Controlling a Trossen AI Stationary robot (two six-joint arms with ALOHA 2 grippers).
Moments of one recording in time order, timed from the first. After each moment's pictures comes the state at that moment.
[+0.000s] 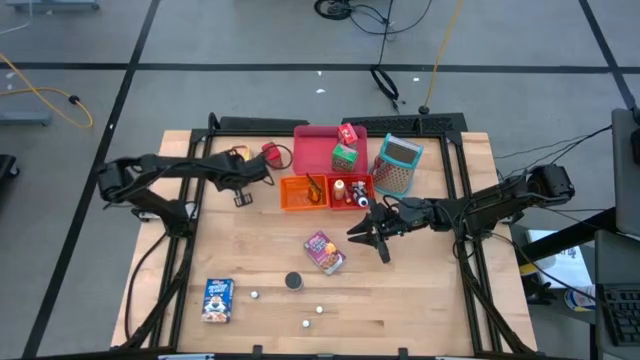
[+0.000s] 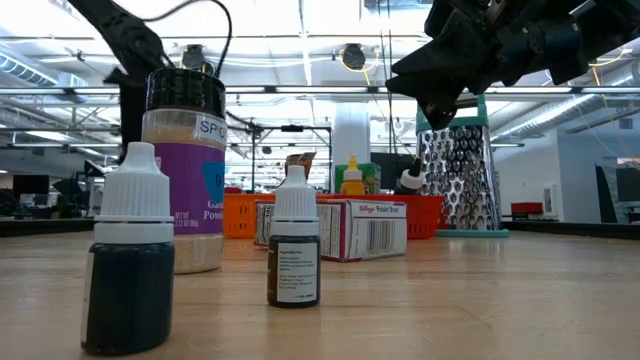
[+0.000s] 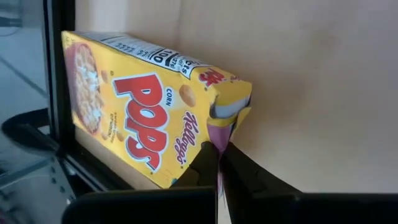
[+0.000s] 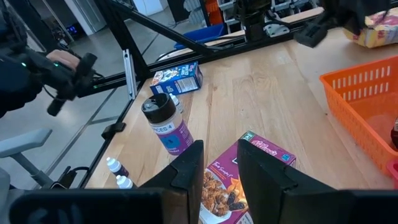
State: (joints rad) left arm 0.46 1.44 0.72 -0.76 -0.47 0.14; right arm 0.12 1.30 0.50 0.57 -0.10 0.34
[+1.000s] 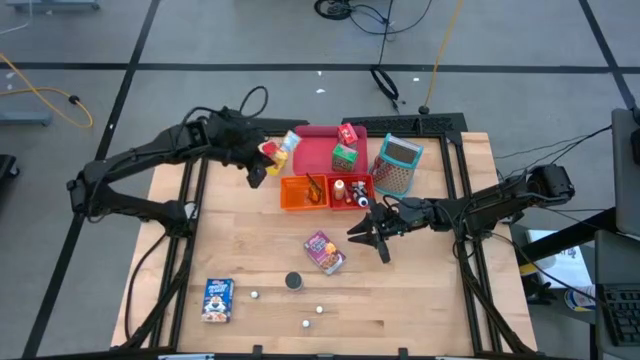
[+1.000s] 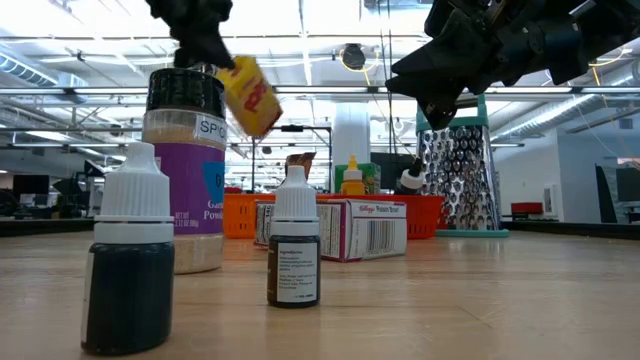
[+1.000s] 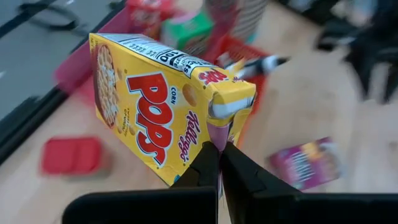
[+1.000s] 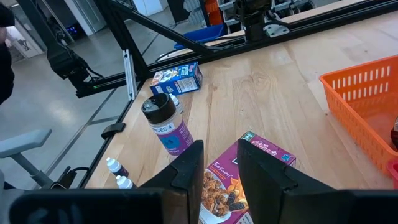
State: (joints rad) left arm 0.44 1.16 1.21 -0.79 0.15 -0.17; right arm 0.12 1.30 0.50 0.57 -0.10 0.34
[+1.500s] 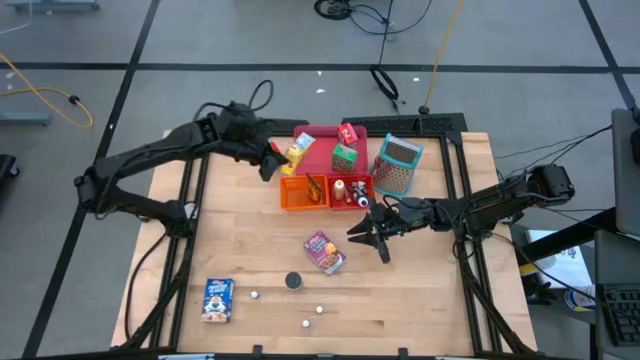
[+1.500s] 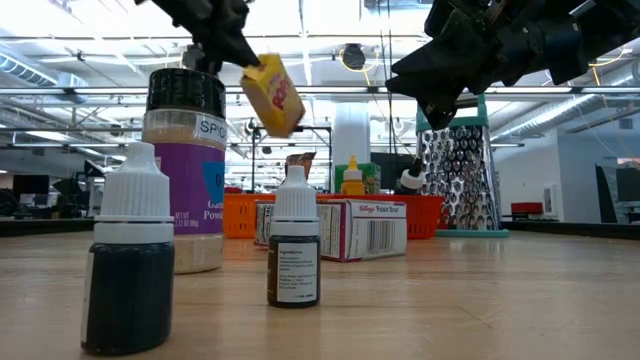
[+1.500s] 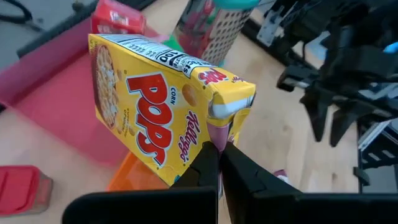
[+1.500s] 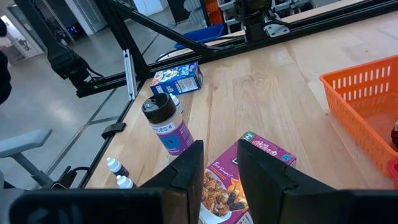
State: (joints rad) left arm 0.47 1.24 1.20 -0.62 0.30 -0.30; right arm 0.12 1.30 0.50 0.57 -0.10 0.34
